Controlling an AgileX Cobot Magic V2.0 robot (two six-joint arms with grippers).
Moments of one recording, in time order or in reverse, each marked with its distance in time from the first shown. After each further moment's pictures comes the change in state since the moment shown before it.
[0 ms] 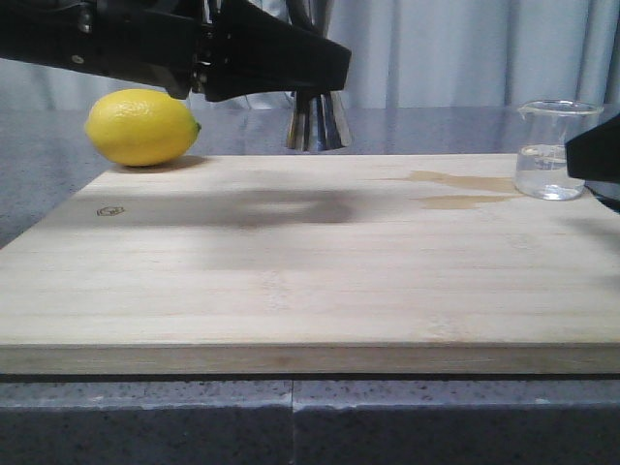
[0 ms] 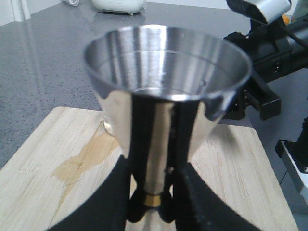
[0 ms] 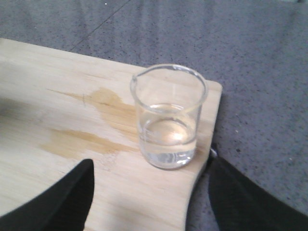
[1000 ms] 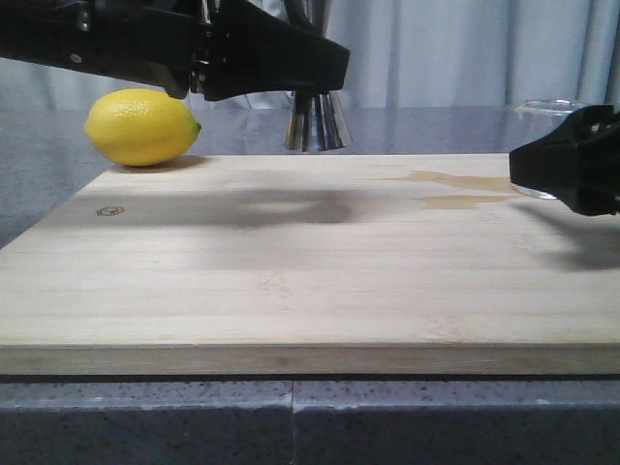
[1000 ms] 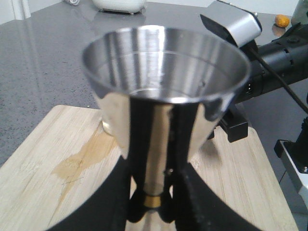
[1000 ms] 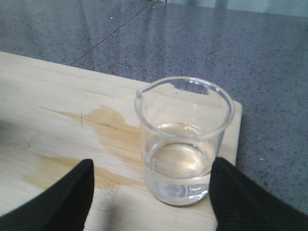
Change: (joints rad) left arm 0.000 -0.002 0.000 0.006 0.000 -0.009; right arm 0.018 0.259 0.000 0.002 -0.327 0.000
